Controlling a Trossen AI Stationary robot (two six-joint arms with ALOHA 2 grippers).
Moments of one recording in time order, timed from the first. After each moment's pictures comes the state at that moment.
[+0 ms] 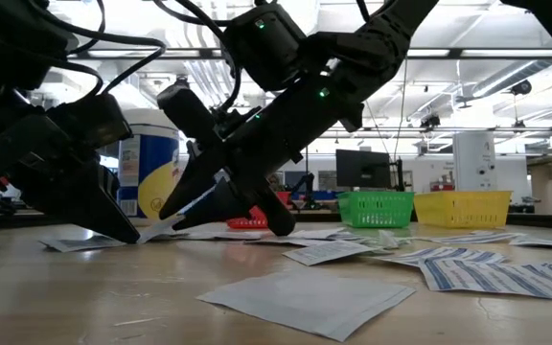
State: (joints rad) left arm -0.44 1.56 0.33 0.45 -0.41 -0.62; right arm 0.14 2.25 1.37 0.22 0.13 1.01
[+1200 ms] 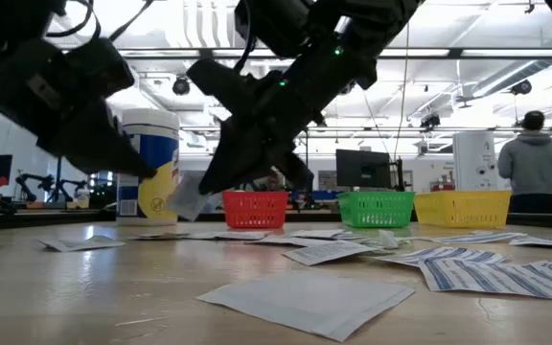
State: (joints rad) left arm -0.43 1.30 0.33 0.43 -0.42 -0.52; right arm 0.11 2.08 1.35 -0.03 0.13 0.70
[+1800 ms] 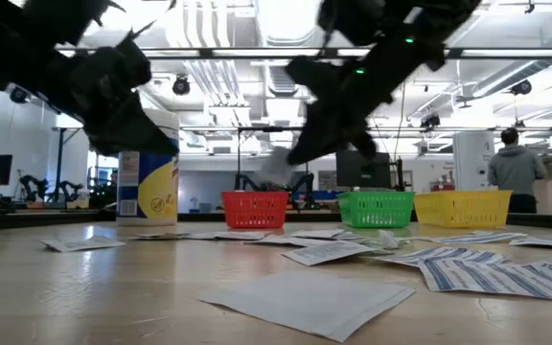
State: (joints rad) left arm -0.18 1.08 0.33 0.26 -0.36 -0.43; right arm 0.03 1.70 0.97 -0.01 0.26 0.64
